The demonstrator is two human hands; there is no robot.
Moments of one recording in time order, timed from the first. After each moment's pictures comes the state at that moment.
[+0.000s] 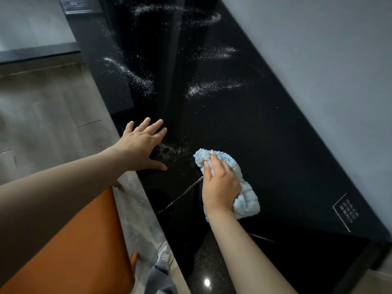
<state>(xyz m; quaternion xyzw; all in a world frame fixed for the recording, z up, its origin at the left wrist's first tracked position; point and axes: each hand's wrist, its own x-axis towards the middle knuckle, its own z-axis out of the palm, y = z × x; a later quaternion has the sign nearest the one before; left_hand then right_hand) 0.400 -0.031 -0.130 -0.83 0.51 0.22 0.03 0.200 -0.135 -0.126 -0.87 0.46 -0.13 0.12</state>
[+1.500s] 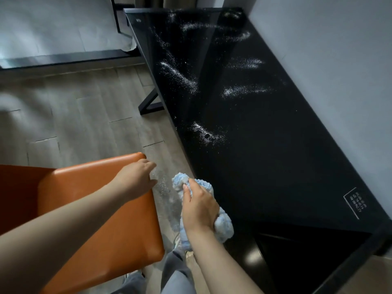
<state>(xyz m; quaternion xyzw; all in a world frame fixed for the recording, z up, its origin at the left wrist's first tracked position) 0.338 0.156 -0.104 -0.88 0.40 0.26 -0.08 0.180 0.054 -0.107 -0.89 0.41 0.00 0.19</state>
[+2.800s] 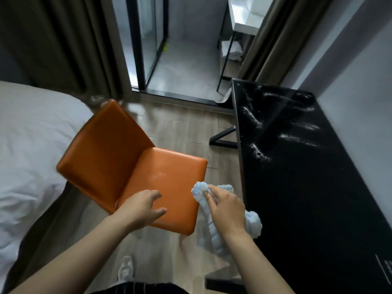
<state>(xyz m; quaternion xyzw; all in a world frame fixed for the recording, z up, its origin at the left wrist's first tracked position) 0.063 0.377 0.016 -0.95 0.09 0.23 -0.19 0.029 0.152 0.026 -0.97 0.05 -0.03 0.24</state>
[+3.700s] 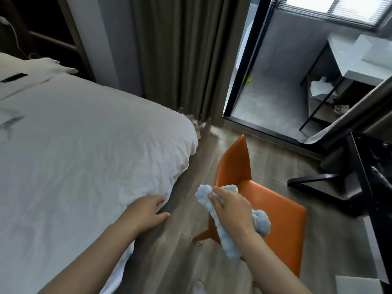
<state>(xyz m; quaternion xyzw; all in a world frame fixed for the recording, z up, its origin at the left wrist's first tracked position) 0.041 0.828 0.065 -0.95 -0.10 0.20 -0.23 0.099 0.602 0.063 -0.95 -0.14 0.06 0.26</state>
